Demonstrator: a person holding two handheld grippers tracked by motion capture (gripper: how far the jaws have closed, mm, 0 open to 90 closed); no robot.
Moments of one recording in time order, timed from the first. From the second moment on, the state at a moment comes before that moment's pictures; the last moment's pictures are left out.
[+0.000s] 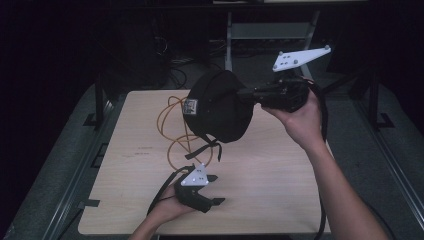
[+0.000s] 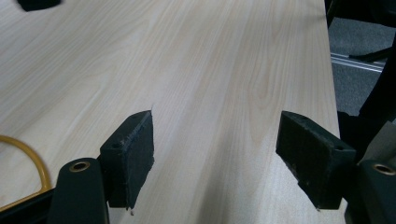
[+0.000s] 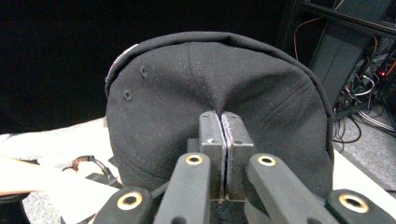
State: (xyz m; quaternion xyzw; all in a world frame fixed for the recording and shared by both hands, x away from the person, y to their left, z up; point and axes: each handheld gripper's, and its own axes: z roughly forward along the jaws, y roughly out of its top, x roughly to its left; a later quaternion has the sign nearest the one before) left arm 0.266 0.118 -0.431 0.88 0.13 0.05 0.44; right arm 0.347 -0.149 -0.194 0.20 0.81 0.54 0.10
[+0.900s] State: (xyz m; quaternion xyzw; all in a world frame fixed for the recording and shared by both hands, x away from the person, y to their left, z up) left arm 0.266 0.117 -0.431 0.89 0.12 0.06 0.44; right arm 0.390 -0.080 -0.182 0.19 0.83 0.51 0.08
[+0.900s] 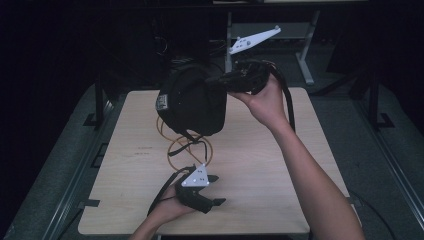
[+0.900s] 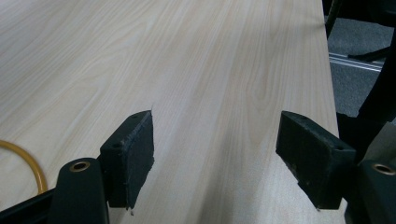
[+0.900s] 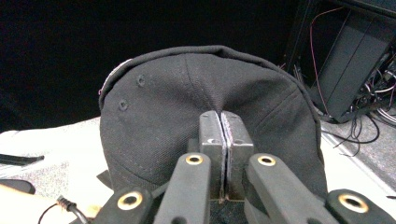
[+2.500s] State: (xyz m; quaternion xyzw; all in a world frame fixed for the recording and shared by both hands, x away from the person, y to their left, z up) left arm 0.262 0.112 -0.433 0.89 0.11 0.07 0.44; right arm 0.431 -0.024 -0.230 0.24 0.83 0.50 0.02
